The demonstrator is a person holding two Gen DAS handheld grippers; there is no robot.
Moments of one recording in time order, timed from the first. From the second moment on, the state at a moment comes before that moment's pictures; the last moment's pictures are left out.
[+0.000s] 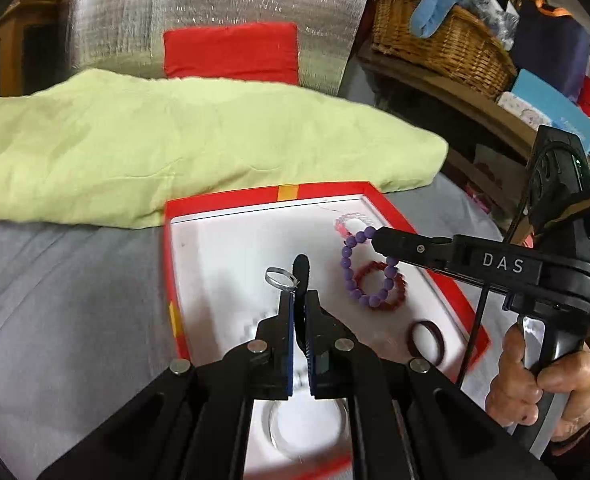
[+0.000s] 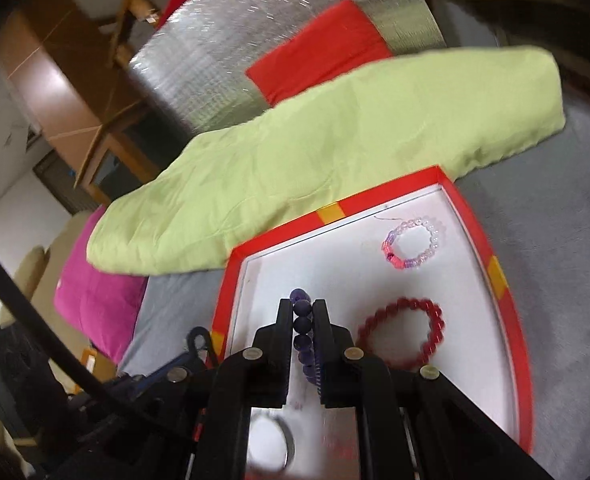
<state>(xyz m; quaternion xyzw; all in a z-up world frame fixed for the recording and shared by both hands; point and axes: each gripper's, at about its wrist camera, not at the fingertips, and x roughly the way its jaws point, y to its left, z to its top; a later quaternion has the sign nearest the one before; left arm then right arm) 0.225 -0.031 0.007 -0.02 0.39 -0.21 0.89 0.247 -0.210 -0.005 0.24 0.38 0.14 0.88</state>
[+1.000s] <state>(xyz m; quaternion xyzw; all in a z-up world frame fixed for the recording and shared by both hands) 0.113 0.025 0.033 -0.04 0.37 0.00 0.93 0.205 -0.217 0.013 0.18 0.39 0.09 0.90</state>
